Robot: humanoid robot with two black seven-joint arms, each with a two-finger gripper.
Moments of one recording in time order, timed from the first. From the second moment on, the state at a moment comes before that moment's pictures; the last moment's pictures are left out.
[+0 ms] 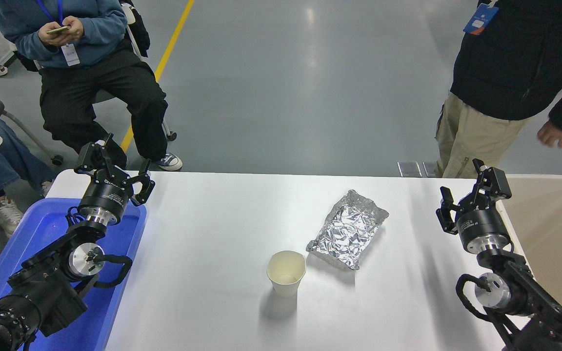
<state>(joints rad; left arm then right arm) -0.62 0.29 -0.80 -0.43 0.08 -0.50 -0.60 0.33 -0.22 1.17 0.91 -0.56 -0.06 0.46</state>
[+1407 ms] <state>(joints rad) -0.62 0.29 -0.80 -0.43 0.08 -0.50 -0.60 0.57 -0.51 0.69 1.20 -0.98 -0.13 0.17</state>
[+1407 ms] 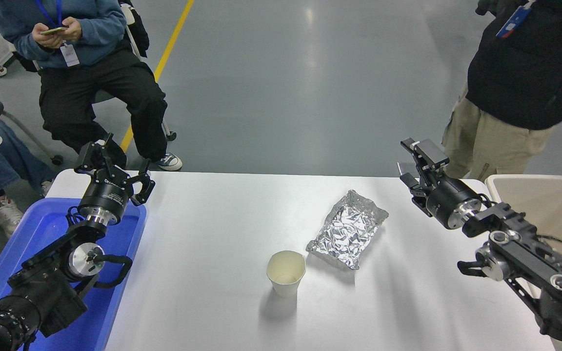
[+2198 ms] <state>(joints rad) -0.62 0.29 -0.80 -0.43 0.08 -0.50 -0.60 1.26 -0.50 -0.20 1.29 -1.23 -0.13 0.22</state>
